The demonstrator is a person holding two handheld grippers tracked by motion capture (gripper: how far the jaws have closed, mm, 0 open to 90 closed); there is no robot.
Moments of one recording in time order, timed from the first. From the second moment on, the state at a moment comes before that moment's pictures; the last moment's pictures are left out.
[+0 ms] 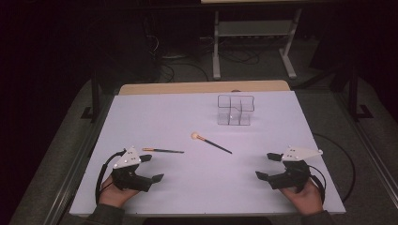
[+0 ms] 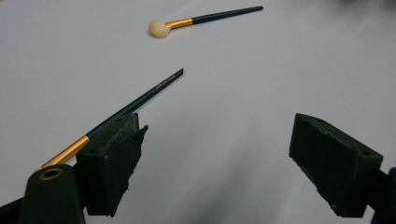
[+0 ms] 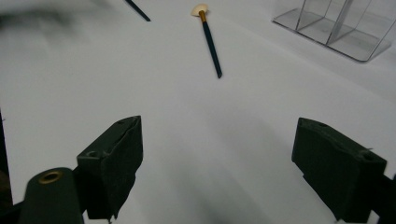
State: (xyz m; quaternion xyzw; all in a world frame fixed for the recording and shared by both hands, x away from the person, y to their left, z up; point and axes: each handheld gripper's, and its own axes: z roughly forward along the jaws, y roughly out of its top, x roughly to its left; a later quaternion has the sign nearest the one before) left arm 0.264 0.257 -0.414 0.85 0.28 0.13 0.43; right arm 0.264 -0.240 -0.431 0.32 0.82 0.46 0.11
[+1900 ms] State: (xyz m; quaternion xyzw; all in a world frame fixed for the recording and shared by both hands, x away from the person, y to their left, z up) left arm 0.292 0.262 -0.385 0.86 0.26 0.12 0.43; right arm 0.265 -0.239 -0.431 0.33 0.82 0.47 0.11
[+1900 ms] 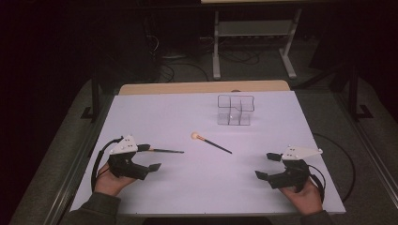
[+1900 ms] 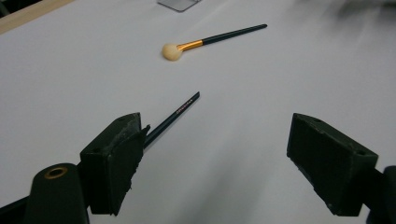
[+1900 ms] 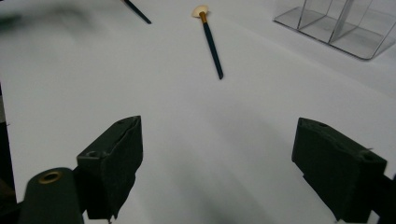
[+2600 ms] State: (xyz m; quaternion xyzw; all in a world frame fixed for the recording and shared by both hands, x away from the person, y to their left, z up) left arm 0.352 0.254 -0.347 0.91 0.20 0.12 0.34; right arm 0.267 -0.237 -0.428 0.32 0.82 0.47 0.11
